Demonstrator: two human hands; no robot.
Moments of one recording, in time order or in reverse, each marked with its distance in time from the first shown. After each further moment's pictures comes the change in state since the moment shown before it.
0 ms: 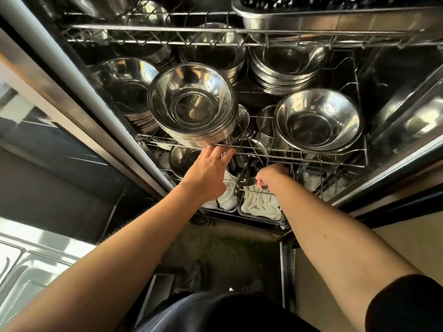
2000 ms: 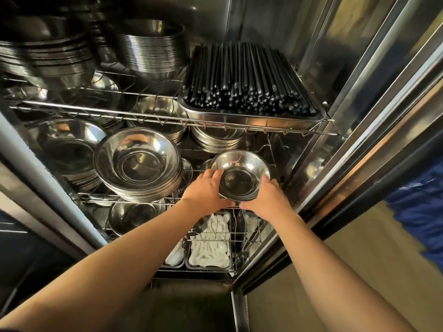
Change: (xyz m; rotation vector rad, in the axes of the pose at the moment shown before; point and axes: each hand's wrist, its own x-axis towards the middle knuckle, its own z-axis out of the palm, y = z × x) left_hand 0.088 0.075 -0.043 -0.338 0.078 0.086; right_hand -0.141 -0.031 -0.129 -0.534 0.486 -0.356
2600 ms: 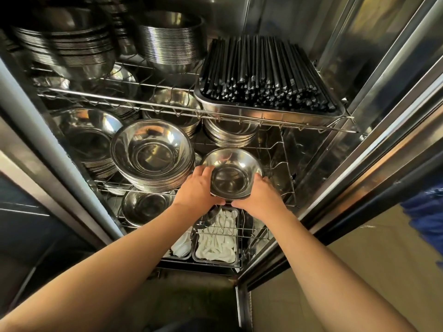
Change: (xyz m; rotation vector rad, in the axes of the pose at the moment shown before) left_hand -0.037 -0.023 -0.008 -0.087 0.142 -0.139; right_hand -0.006 -0.024 0.026 -0.020 -0.053 -0.106
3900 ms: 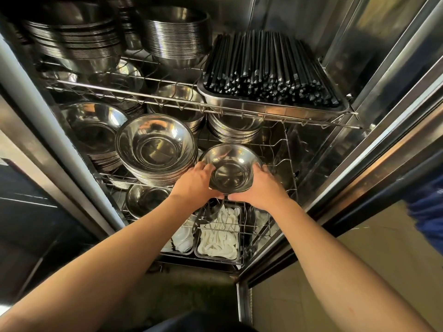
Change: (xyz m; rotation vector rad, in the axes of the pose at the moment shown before) left_hand -0.002 -0.002 -0.012 0.119 -0.034 0.029; right_hand 0.007 -0.003 -0.016 -0.103 -0.056 -0.089
